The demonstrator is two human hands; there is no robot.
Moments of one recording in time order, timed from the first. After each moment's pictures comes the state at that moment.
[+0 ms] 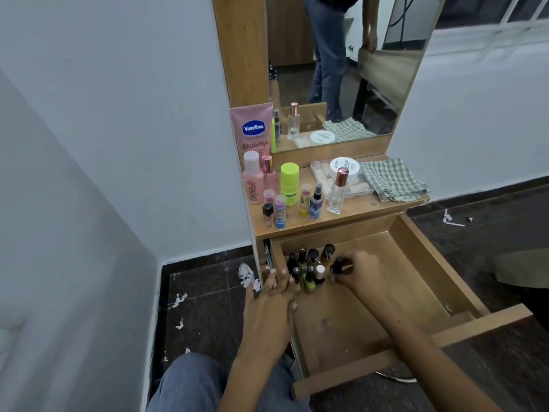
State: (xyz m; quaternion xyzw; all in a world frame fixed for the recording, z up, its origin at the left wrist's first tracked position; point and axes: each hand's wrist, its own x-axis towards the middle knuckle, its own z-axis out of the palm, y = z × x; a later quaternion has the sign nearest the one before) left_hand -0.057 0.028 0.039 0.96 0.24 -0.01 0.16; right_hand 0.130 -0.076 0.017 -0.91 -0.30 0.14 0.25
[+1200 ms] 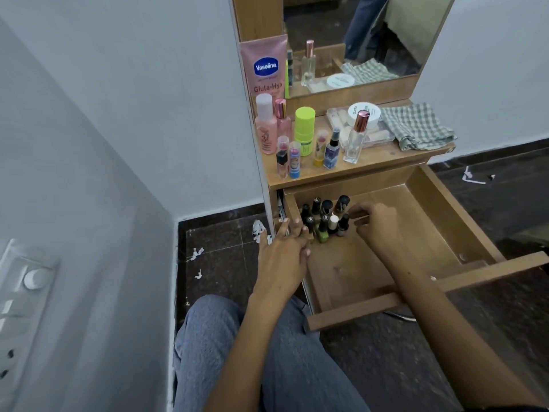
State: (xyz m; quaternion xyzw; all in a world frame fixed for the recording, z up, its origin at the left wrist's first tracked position) left_hand -0.060 0.030 0.043 0.95 0.25 -0.01 0.19; right_hand 0.129 -0.079 0.006 -0.89 -0.31 0.11 0.31
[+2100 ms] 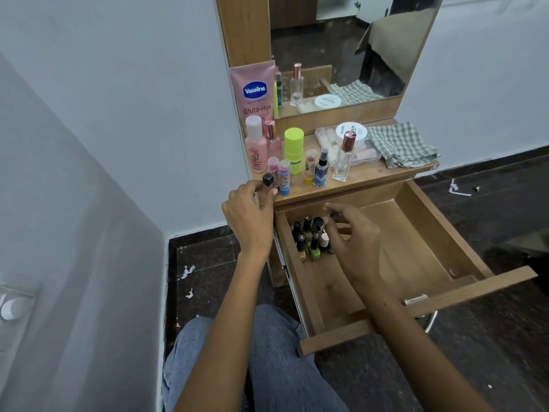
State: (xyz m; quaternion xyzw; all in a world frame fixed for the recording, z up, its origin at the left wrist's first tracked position) left_hand -0.001 0.092 0.069 0.78 0.40 0.40 0.27; right_hand 0.078 -0.063 0.038 -0.75 -0.38 -0.13 0.53
